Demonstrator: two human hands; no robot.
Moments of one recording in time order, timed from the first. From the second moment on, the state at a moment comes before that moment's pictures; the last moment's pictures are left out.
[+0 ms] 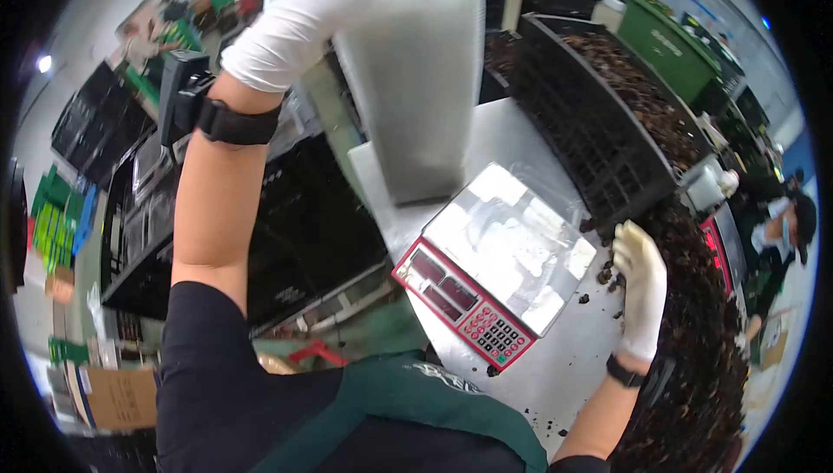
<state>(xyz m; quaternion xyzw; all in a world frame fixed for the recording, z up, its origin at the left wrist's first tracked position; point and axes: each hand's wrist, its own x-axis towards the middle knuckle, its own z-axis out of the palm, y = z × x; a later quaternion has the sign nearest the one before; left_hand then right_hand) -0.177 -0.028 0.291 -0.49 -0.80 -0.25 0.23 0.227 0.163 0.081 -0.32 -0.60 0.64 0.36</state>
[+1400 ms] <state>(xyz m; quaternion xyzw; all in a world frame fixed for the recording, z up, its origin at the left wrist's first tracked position) 0.087 -0.019 0.067 -0.85 -0.47 -0.22 -0.11 0.524 0.004 -0.142 -0.84 -0.32 -0.07 0.44</state>
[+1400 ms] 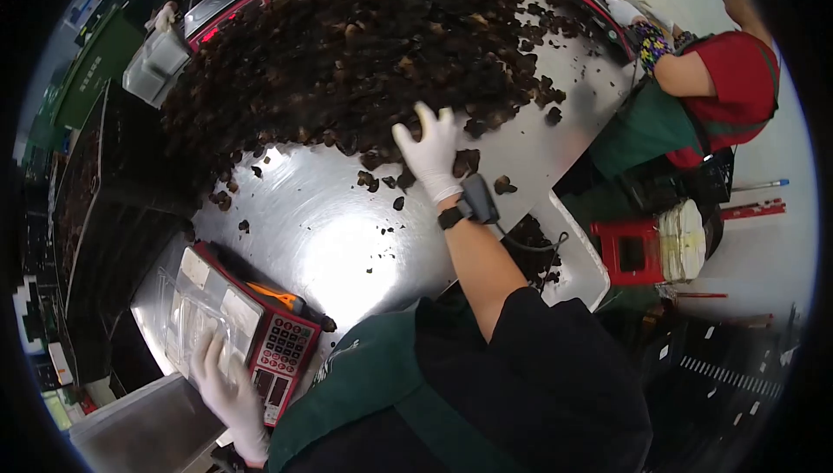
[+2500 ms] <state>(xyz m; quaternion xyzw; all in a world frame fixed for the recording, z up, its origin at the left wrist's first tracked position) 0.172 -0.013 -0.058 -0.89 -0.34 -0.01 -0.31 0.432 0.032 -0.101 -0.69 -0.63 0.08 0.35</state>
